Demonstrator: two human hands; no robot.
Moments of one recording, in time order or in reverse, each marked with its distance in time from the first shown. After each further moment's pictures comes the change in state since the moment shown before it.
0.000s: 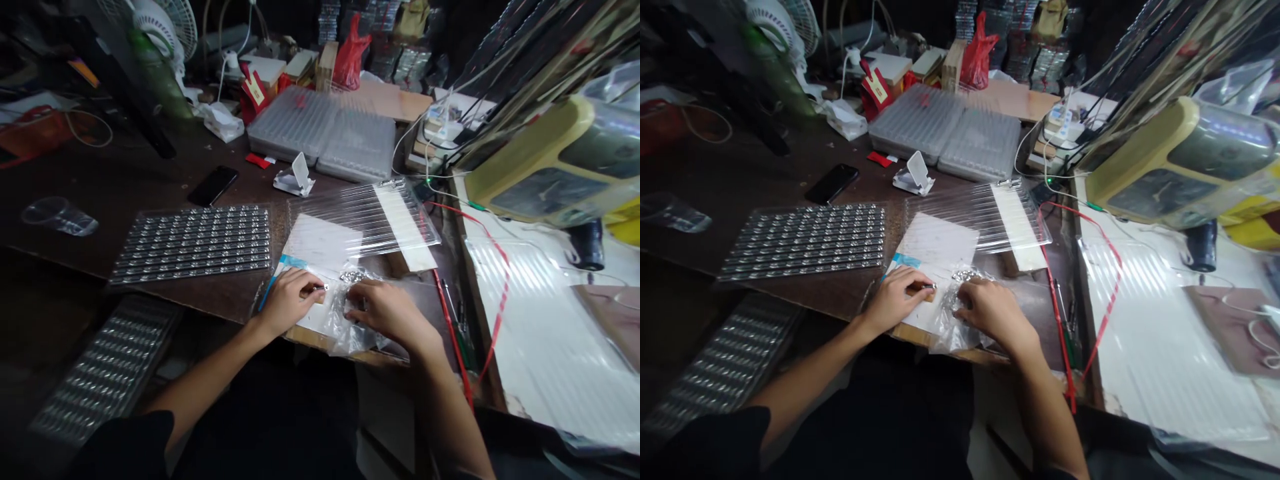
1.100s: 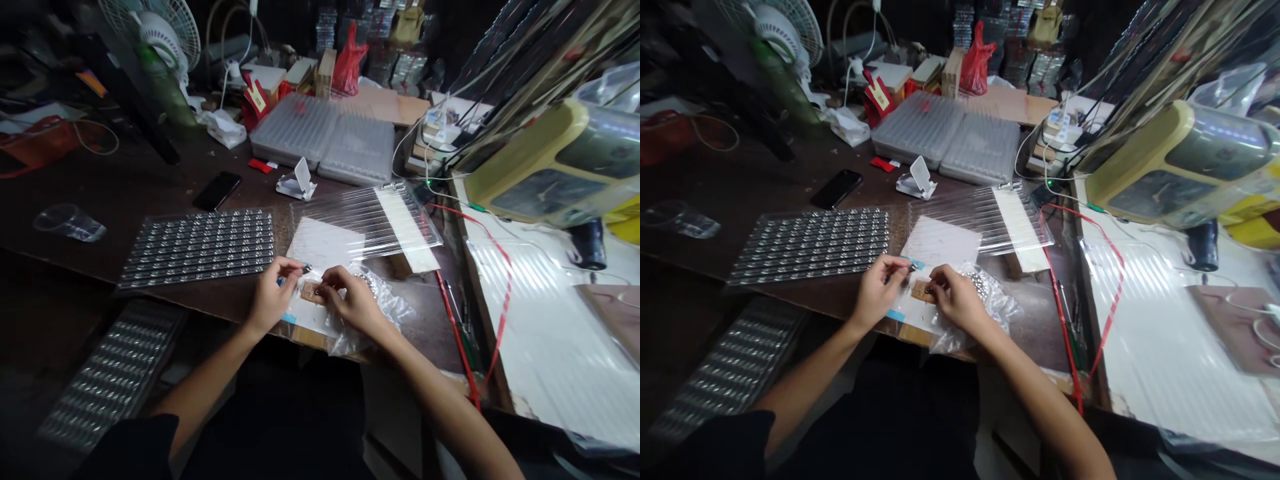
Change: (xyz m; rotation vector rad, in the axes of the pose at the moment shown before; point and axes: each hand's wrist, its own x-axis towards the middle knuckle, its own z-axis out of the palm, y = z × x) left_hand -0.001 -0.015 -0.018 -0.336 0.260 -0.257; right_hand 0.040 -0.032 0.041 0.549 0.333 -0.203
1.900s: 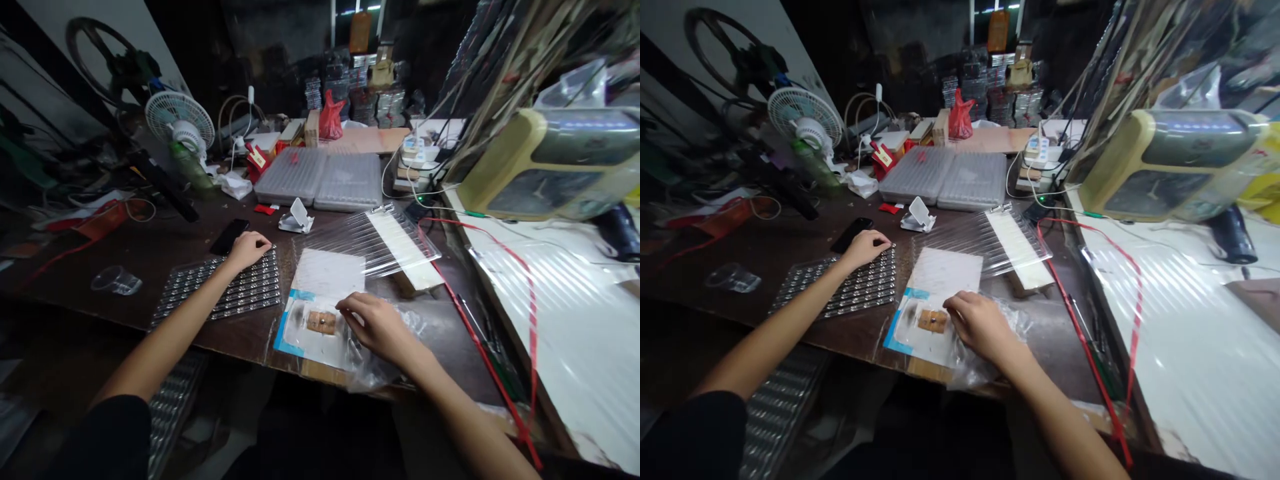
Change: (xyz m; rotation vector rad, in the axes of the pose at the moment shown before) left_hand 0.185 -0.046 -0.090 0.886 -0.234 0.131; right_hand -0.016 0.002 -0.039 -0.346 0.012 -0.177
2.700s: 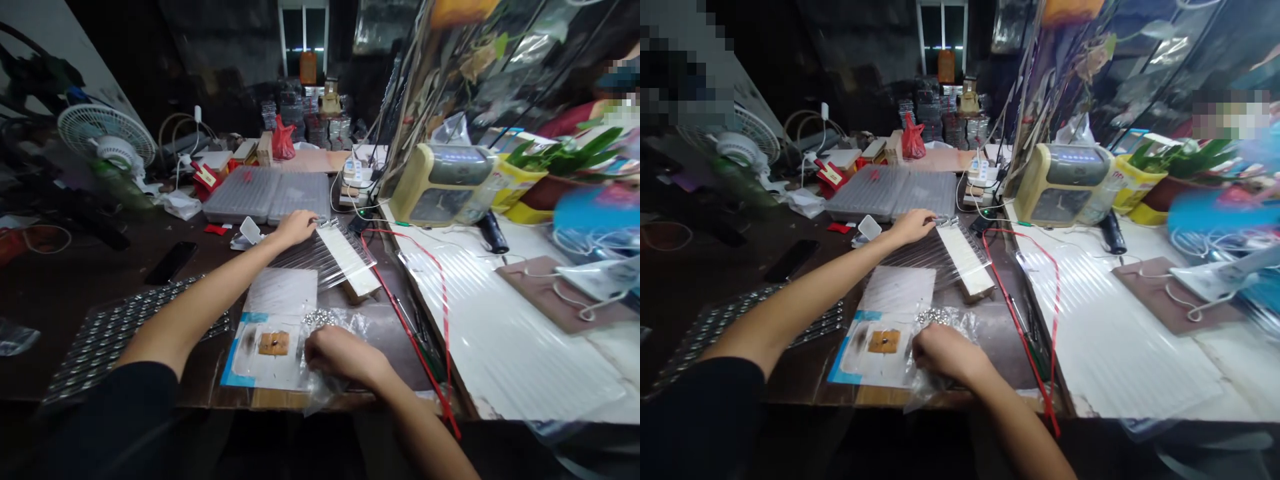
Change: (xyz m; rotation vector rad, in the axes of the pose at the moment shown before) left_hand 0.116 0.234 0.040 -0.058 -0.042 0.397; right_hand -0.023 0.002 -0.019 -0.002 -0.330 0.142
